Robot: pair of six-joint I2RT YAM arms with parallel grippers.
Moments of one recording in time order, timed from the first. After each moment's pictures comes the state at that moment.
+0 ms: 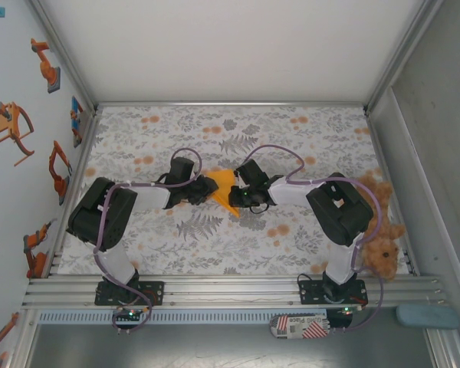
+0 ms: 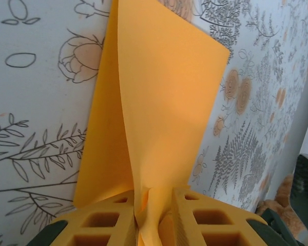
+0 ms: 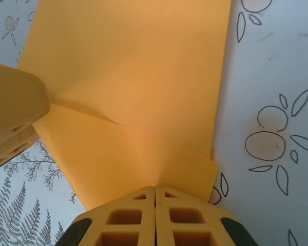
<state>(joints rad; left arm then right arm) -0.54 1.77 0.79 0.18 0.40 -1.10 0.70 1.87 1.02 -0.14 -0.27 0.61</state>
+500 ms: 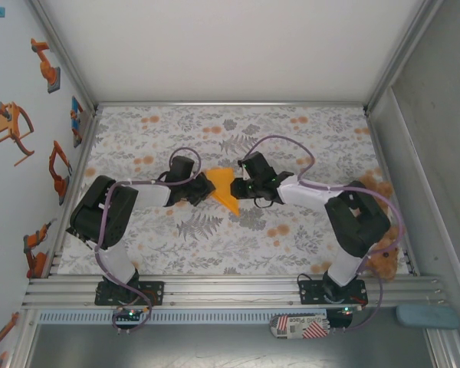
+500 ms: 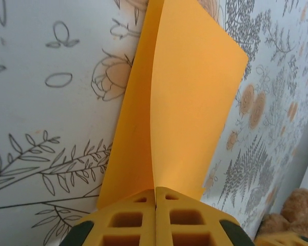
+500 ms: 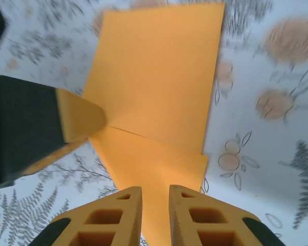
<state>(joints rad) -0.54 1.78 0.82 0.11 0.35 -1.12 0.69 1.71 1.01 -0.17 -0.16 0.53</state>
